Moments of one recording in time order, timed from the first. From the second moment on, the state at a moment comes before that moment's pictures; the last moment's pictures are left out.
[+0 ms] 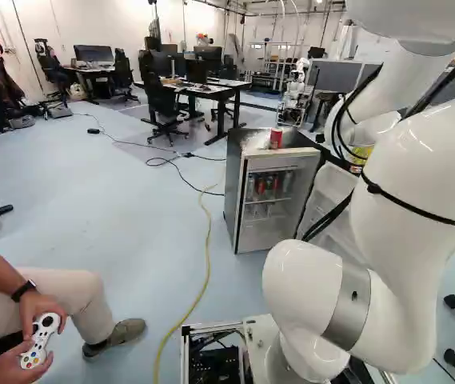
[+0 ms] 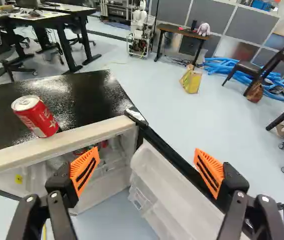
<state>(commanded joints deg) -39.6 -1.9 -42.7 -21.0 23.2 7.2</state>
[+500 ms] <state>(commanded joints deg) -43.1 -3.3 -47.3 -21.0 15.8 7.2</state>
